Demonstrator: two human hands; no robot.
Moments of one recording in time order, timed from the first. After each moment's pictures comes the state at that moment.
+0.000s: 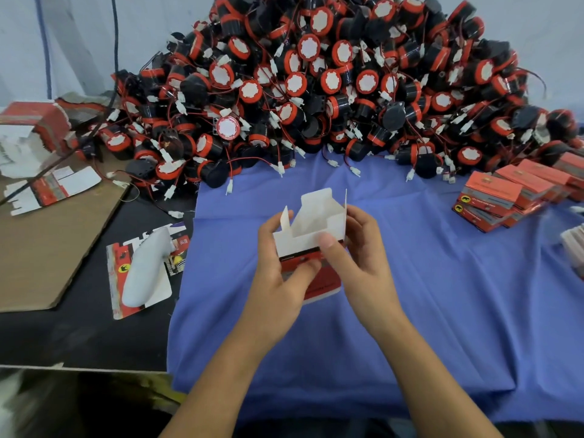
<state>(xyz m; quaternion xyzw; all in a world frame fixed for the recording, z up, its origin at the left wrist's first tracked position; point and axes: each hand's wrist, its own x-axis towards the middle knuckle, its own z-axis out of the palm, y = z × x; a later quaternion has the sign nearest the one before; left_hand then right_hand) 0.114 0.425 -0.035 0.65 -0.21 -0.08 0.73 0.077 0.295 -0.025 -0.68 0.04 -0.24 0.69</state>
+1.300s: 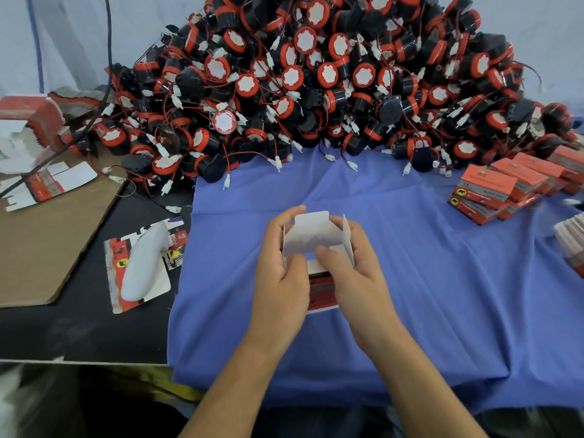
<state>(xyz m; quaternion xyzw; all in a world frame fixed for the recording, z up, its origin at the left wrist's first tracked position) 0.094 0.416 -0.014 0.68 -0.15 -0.01 0.72 0.057 0.312 -0.018 -0.66 0.10 -0.17 0.72</state>
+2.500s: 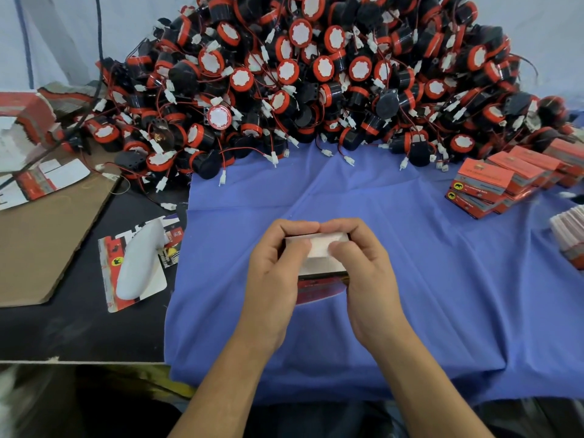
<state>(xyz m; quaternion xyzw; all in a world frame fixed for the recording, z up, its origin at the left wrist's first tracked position) 0.093 0.421 -0.007 0.56 -0.13 -0.12 0.80 0.054 0.307 -0.015 -0.62 0.07 -0.19 0.76</state>
